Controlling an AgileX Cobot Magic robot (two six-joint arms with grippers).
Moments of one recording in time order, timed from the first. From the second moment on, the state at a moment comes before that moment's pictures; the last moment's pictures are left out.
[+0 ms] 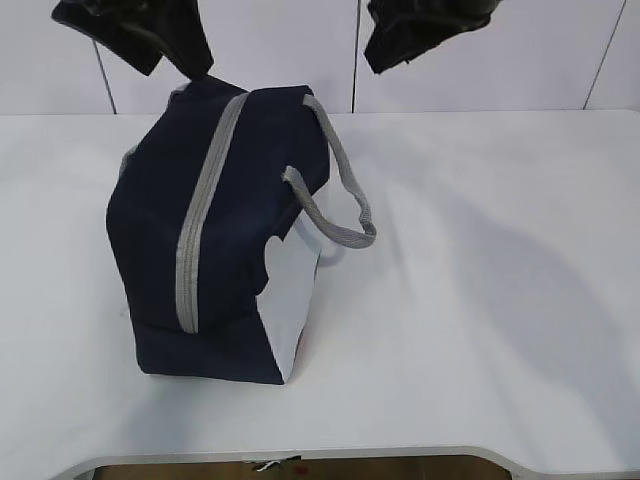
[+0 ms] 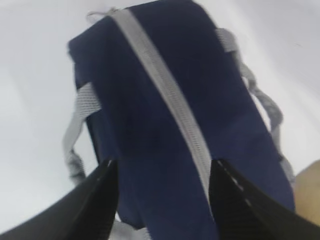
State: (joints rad) left arm -0.49 1.73 -1.82 -0.16 1.24 0.05; right arm 0.35 1.79 -1.78 0.24 0.96 -0.39
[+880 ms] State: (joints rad) left arm -0.38 1.91 -1.83 -0.31 1.24 0.00; right arm 0.35 1.73 -1.78 0.09 1.25 -0.30
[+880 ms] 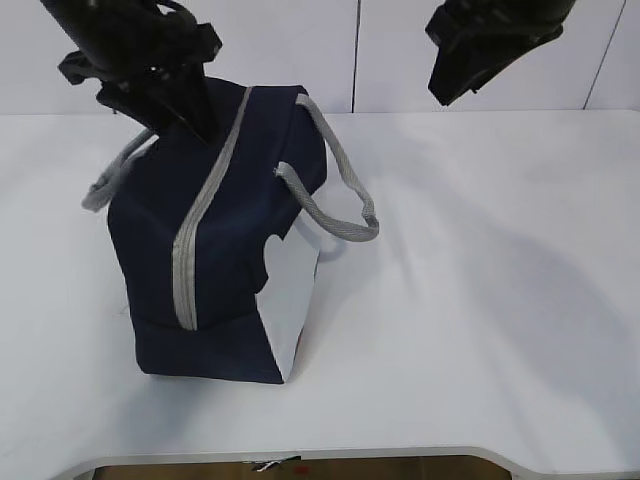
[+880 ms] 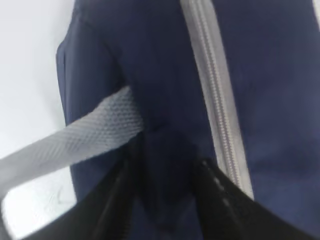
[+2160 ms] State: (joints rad) left arm -0.43 2.03 -2.00 -0.15 1.13 1.09; right arm 0.35 1.72 -1.78 0.08 1.25 -0.29
